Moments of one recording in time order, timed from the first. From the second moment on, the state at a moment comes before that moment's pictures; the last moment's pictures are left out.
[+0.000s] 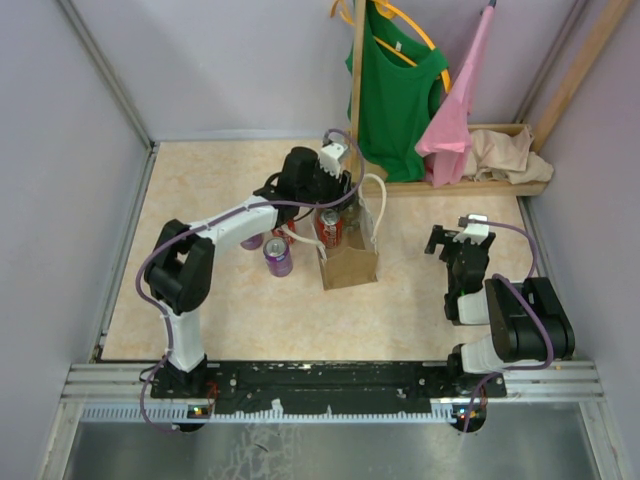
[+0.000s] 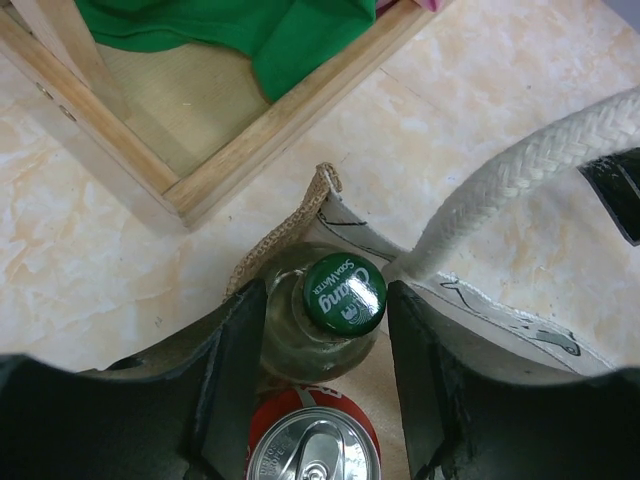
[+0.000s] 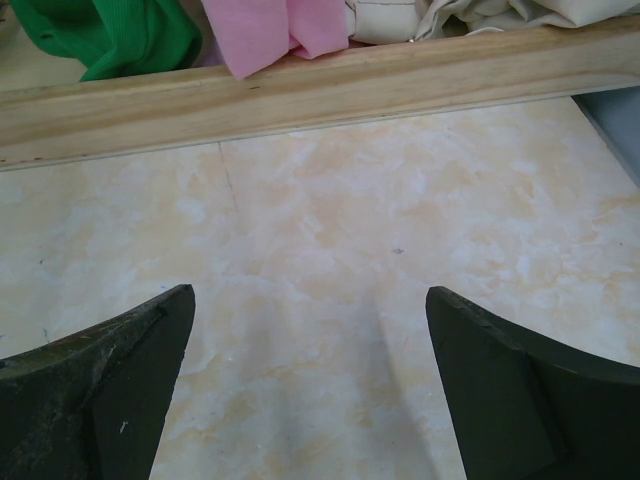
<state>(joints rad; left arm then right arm) -0.64 1.93 1.45 0.07 0.27 -0.09 0.02 1.44 0.16 1.17 0.18 0.05</state>
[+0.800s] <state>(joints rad) -0.64 1.93 1.34 0.28 0.24 -0.09 0.02 1.44 0.16 1.17 0.18 0.05</state>
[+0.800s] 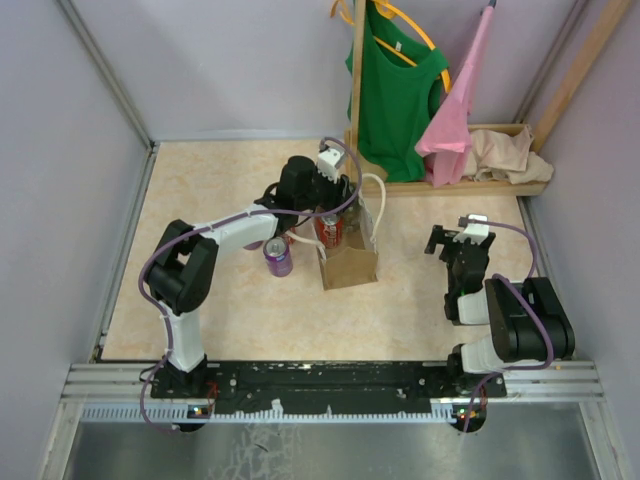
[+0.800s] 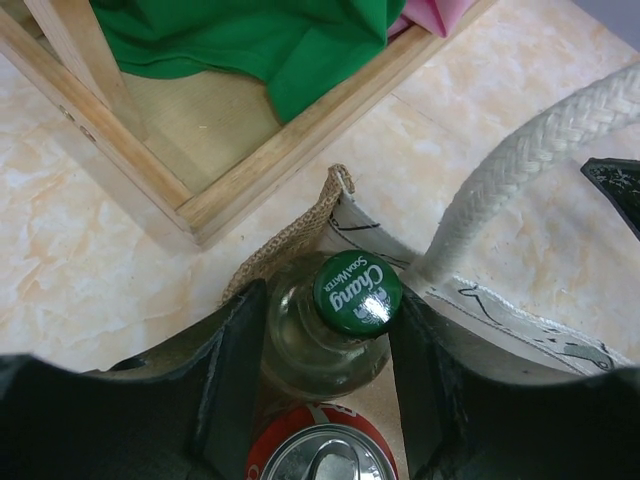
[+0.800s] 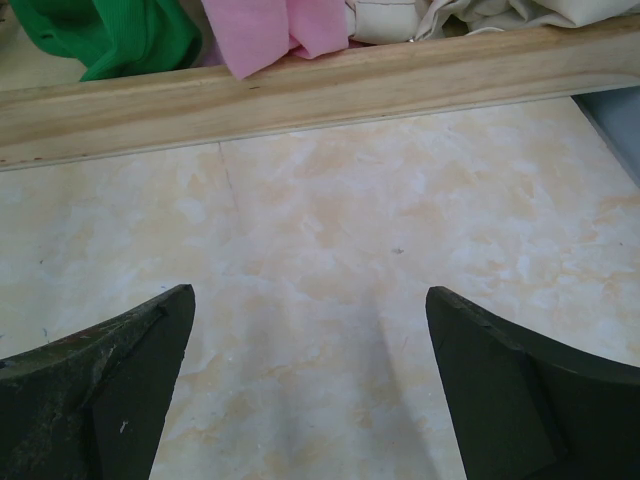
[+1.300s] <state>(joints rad) -0.65 1.93 1.32 0.36 0.25 -0.09 0.02 1.44 0.16 1.17 0.18 0.05</state>
